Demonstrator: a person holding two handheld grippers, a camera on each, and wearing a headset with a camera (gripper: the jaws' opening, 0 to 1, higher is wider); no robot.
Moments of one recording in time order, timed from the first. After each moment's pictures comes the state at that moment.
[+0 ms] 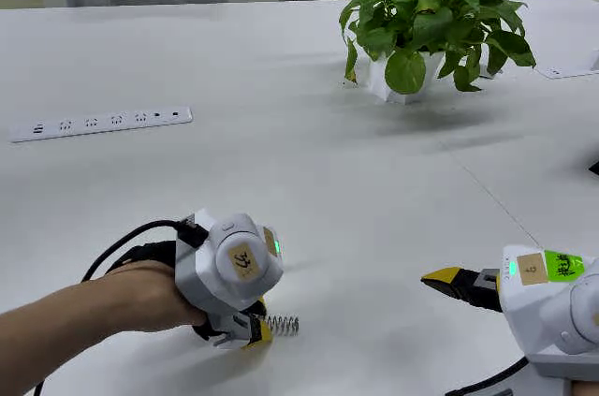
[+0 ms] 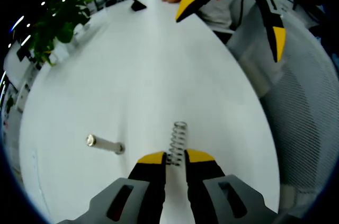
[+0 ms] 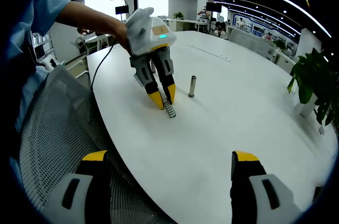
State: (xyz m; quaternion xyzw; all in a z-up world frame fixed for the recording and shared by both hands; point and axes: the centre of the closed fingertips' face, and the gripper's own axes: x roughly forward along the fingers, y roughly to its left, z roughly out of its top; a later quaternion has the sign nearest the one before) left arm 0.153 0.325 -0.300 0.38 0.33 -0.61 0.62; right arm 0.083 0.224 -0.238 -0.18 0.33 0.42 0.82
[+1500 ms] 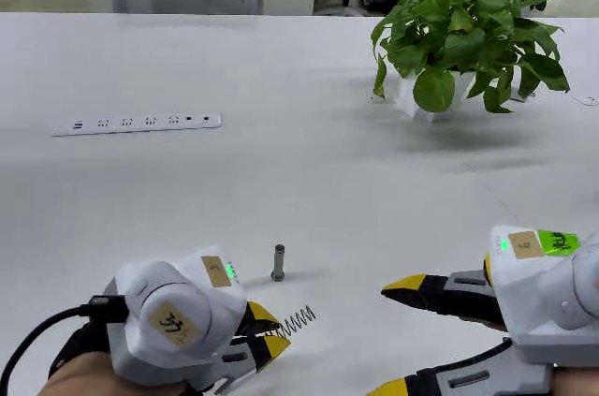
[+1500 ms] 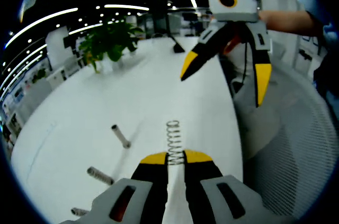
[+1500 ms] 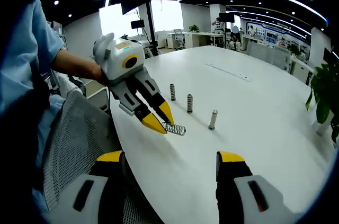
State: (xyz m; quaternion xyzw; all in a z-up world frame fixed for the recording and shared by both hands) left arm 0.116 0.338 -0.233 0.20 0.24 -0.54 0.78; right arm 0.093 0.281 -0.192 -0.13 0.29 0.50 0.80
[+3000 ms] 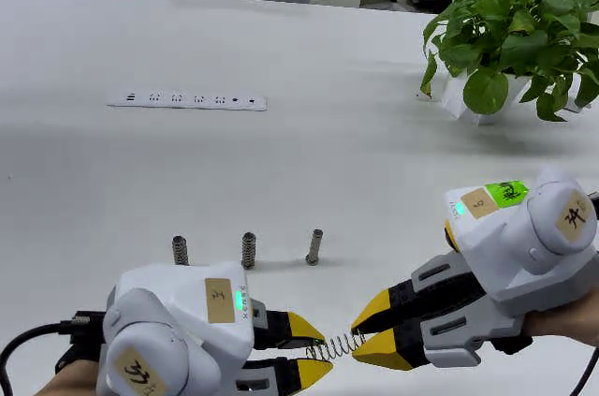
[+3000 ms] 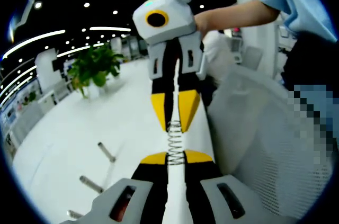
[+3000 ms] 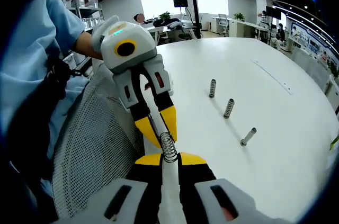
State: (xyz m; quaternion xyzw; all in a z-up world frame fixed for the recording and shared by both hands) left arm 0.070 0.332 -0.209 0.19 0.16 -0.60 0.76; right arm 0.071 0.326 -0.198 -0.21 0.33 0.63 0.67
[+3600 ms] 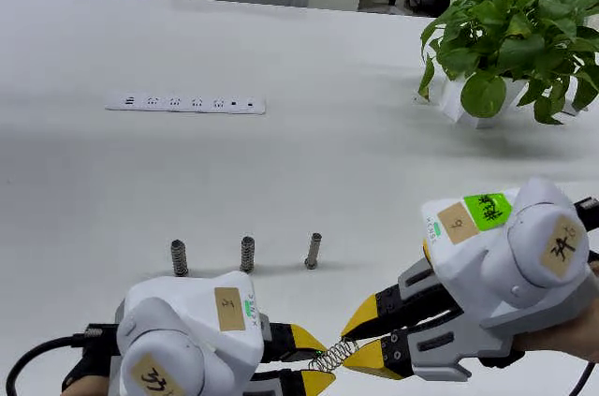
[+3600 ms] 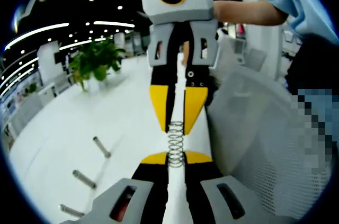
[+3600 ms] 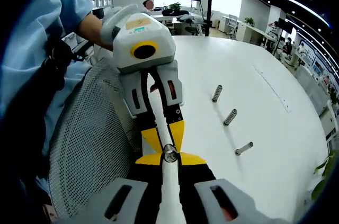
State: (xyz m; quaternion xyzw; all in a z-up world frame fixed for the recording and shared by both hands) left arm 0.067 0.328 -0.217 0.18 0.18 -0.59 0.76; right arm 0.063 0.339 -0.192 -0.29 0.30 0.62 0.66
